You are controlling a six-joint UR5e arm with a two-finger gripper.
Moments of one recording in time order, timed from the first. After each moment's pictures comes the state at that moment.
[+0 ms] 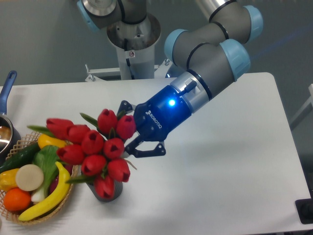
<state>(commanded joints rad) 2.53 -1.94 -1.45 -0.92 0.12 0.90</state>
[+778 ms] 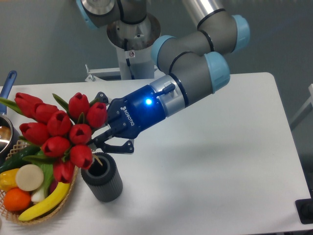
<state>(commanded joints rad) 2.48 -1.91 -1.58 -0.82 0.07 0.93</state>
